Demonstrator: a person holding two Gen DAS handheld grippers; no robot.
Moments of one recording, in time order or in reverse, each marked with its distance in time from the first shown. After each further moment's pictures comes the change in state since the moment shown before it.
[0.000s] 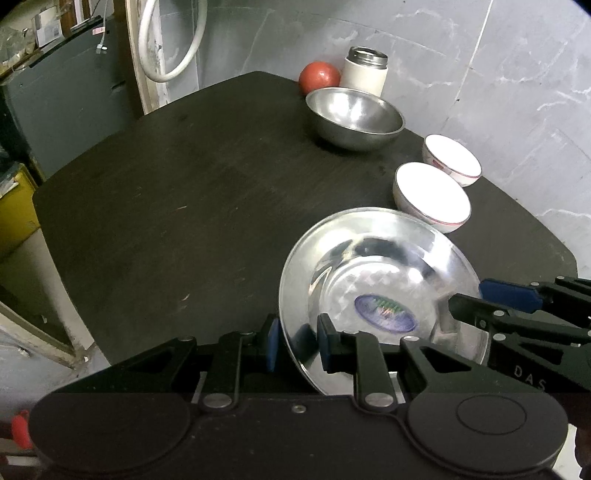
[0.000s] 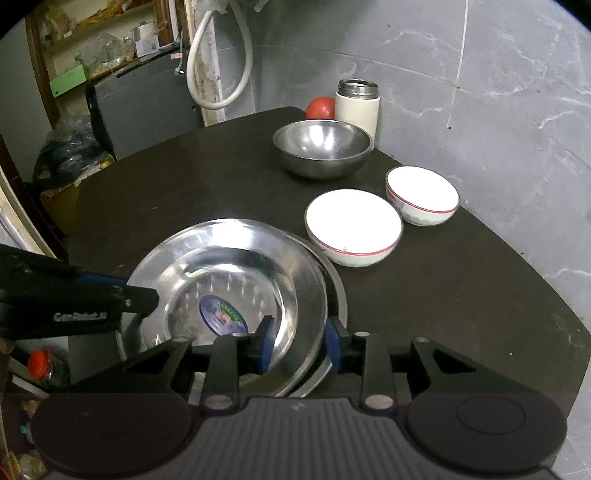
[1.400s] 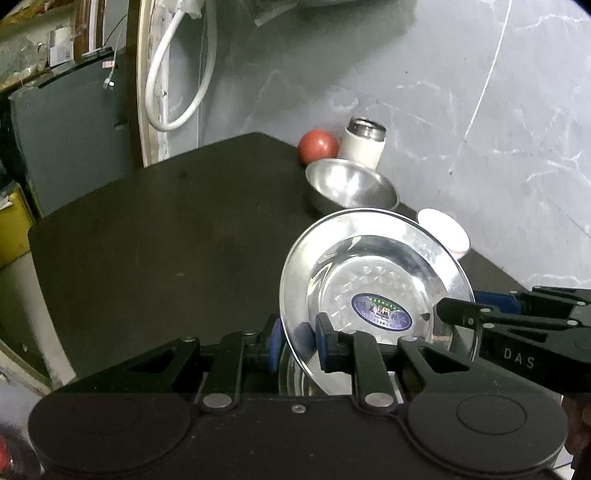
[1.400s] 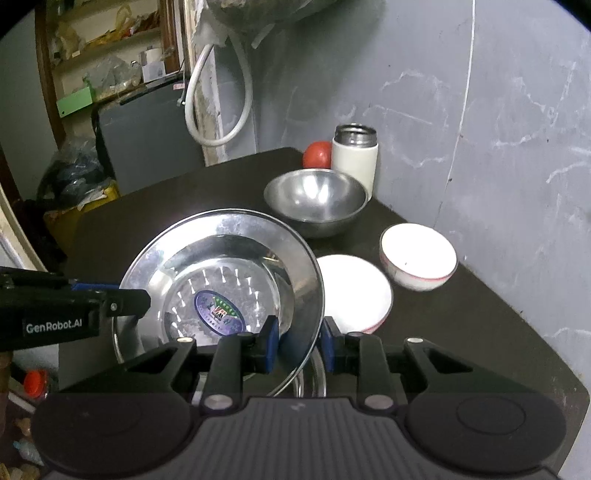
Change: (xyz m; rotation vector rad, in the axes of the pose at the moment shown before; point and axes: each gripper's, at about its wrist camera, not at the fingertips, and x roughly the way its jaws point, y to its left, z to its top) left arm -0.010 0.012 0.017 -0.055 -0.195 -0.055; right arm 0.002 -0.013 0.031 -0.021 -0.094 0.006
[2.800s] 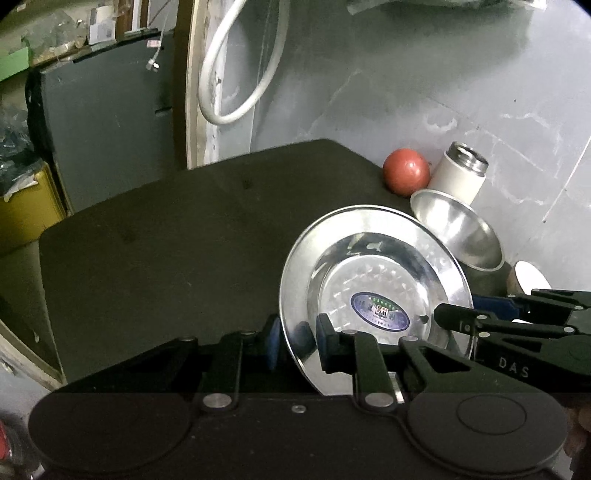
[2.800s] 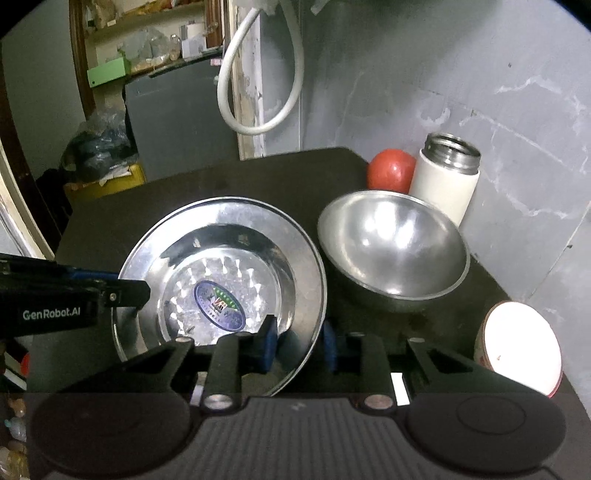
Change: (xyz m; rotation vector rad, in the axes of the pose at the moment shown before) left arm 0.065 0.070 0.044 -0.105 -0.027 0.097; right arm 0.108 0.033 0.062 -0.125 0.016 0.087
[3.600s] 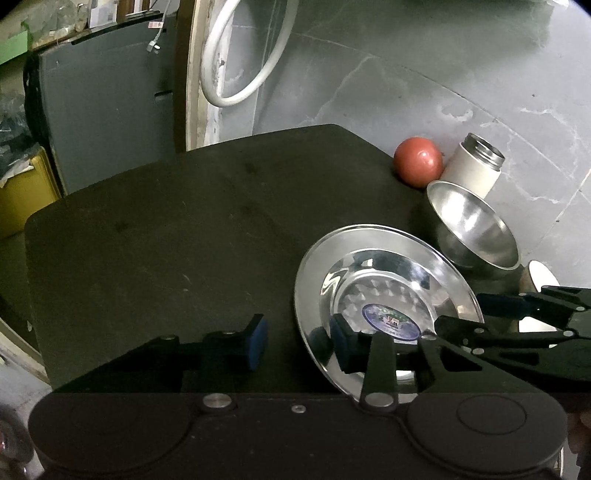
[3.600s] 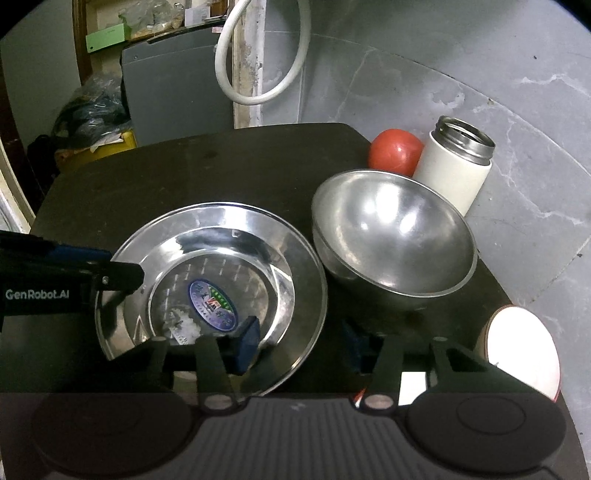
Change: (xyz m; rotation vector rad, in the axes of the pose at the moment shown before) left arm 0.024 0.013 -0.001 -0.026 0.050 -0.018; right arm 0.023 0.003 0.000 -0.064 0.095 -0.046
